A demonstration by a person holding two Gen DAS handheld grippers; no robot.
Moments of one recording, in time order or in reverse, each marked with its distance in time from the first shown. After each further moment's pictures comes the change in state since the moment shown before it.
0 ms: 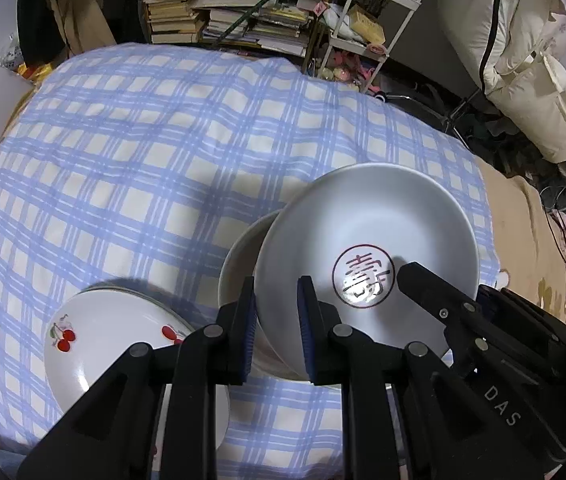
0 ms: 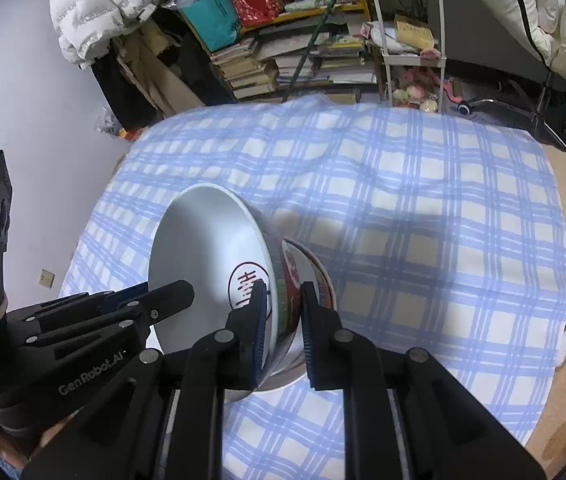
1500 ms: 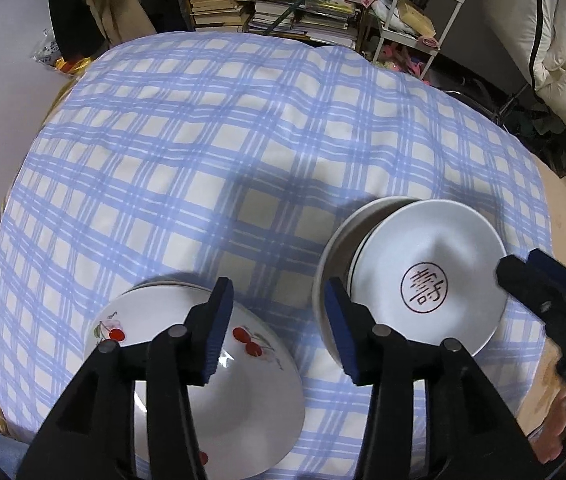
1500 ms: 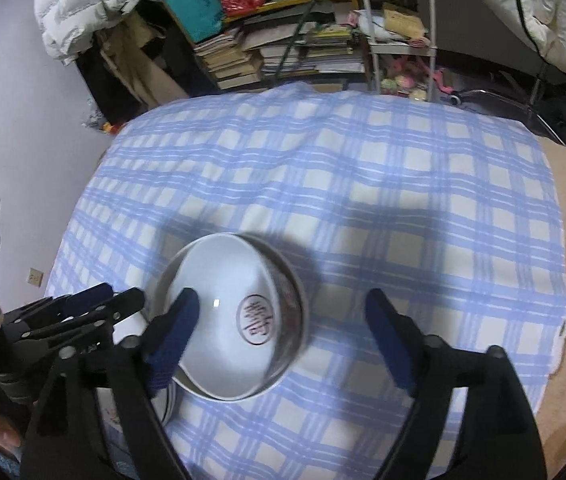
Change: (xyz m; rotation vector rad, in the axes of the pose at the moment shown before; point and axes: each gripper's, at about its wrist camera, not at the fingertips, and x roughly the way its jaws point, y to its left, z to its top) left arm 0.016 0.038 -0.008 -0.020 0.007 0.176; right arm 0.011 -0.017 0.004 0.022 0.030 -0.041
